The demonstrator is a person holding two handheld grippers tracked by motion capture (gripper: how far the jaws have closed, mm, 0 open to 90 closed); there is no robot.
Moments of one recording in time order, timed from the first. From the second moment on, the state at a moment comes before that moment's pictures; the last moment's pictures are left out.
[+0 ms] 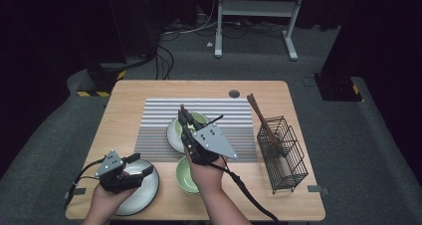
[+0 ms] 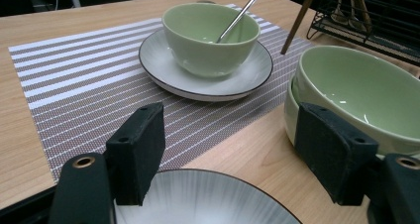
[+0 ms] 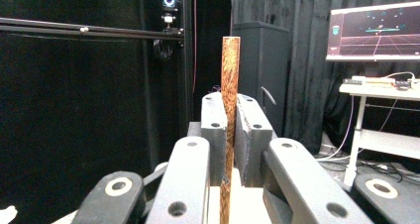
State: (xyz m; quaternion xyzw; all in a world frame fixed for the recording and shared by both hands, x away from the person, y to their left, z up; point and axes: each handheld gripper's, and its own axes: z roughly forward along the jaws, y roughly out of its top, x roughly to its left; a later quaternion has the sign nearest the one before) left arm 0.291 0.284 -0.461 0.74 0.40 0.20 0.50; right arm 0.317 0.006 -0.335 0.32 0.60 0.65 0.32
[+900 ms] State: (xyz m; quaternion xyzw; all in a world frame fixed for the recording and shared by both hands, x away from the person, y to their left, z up) left arm 0.307 0.252 -0.441 0.74 0.37 0.21 0.51; right arm 0.316 0.013 -0.337 0.31 0.61 0.66 0.31
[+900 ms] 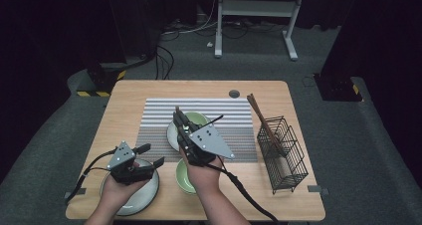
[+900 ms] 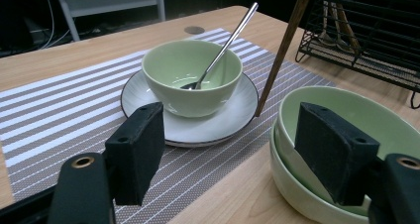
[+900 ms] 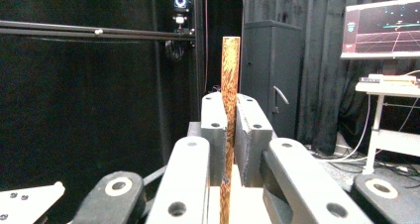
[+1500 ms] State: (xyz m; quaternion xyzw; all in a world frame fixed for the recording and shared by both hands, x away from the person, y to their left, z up) left arm 0.307 0.248 -0.448 0.75 0.36 0.21 0.51; right arm 0.306 0.024 -0.332 0.32 0.61 0.67 0.29
